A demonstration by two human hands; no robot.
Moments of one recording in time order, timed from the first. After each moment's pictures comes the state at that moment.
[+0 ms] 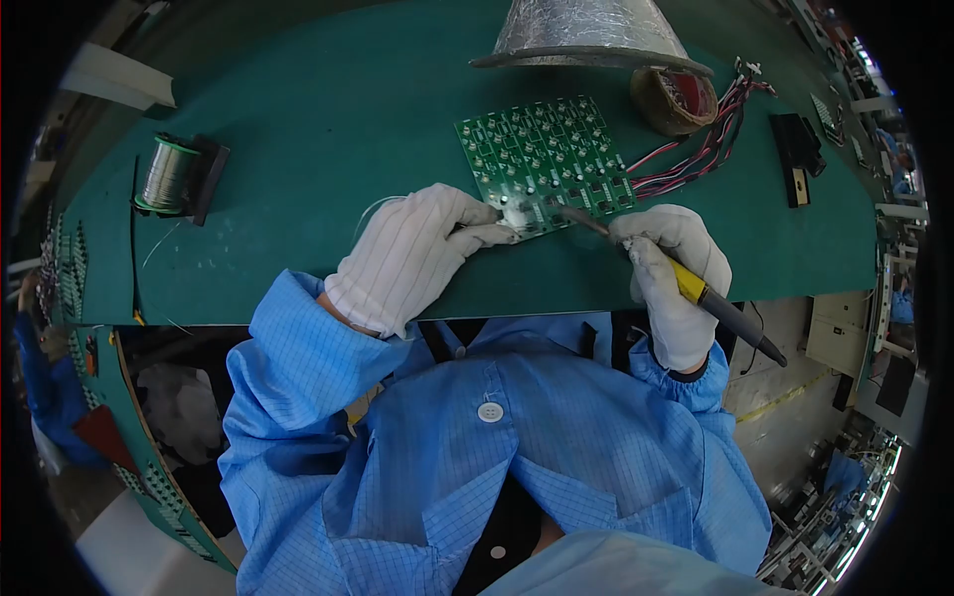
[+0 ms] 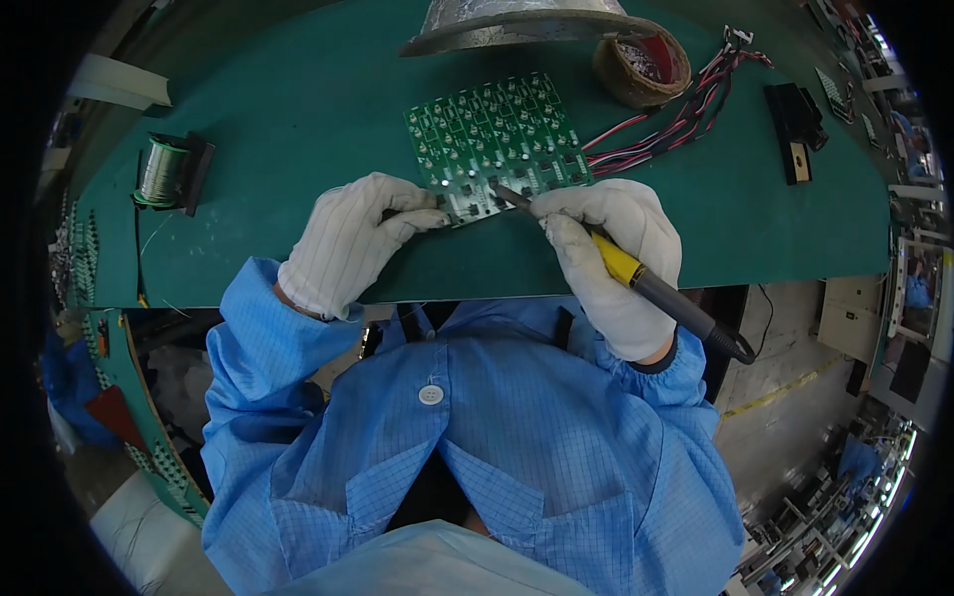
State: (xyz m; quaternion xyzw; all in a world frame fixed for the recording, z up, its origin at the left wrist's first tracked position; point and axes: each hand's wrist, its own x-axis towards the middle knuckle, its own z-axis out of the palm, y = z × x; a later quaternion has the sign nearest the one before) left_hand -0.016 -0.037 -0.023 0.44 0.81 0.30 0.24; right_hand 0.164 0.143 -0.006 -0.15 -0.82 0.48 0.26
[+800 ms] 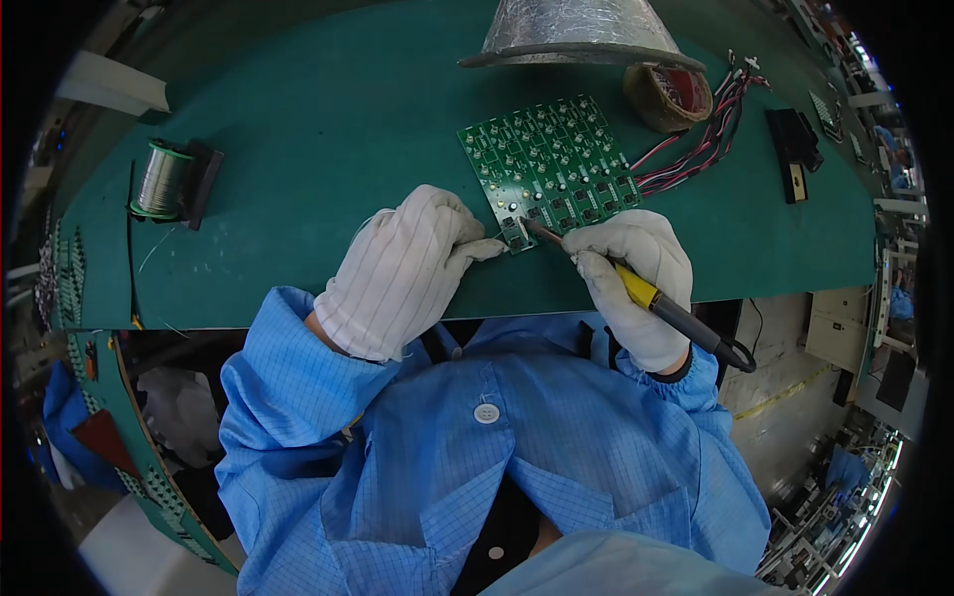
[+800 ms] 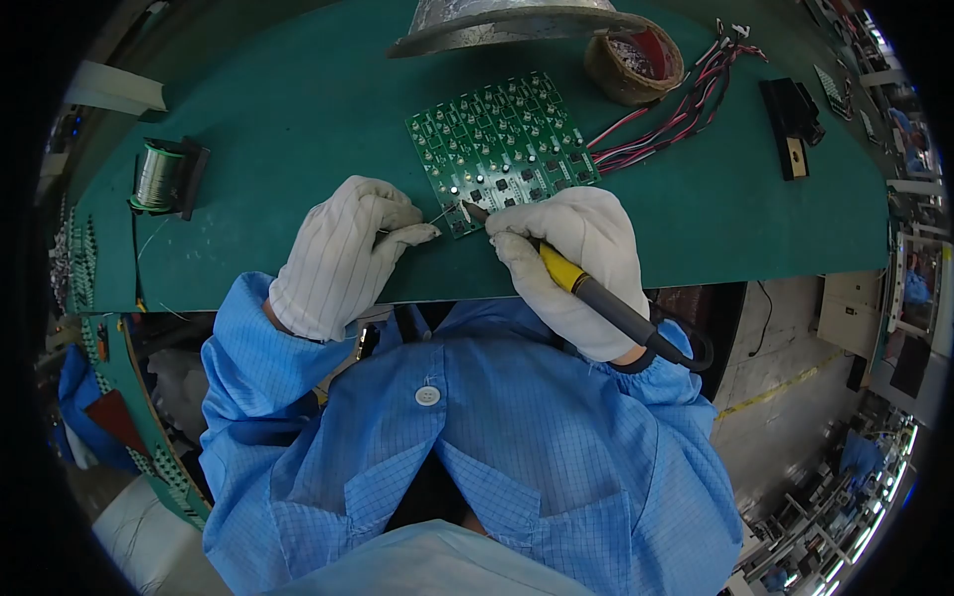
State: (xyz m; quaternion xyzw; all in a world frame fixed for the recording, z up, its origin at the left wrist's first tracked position) left_hand -0.007 -0.050 -0.038 0.56 0.75 0.35 0.04; right_hand 0.153 0.141 -0.021 -0.03 -0.88 0.38 0.27
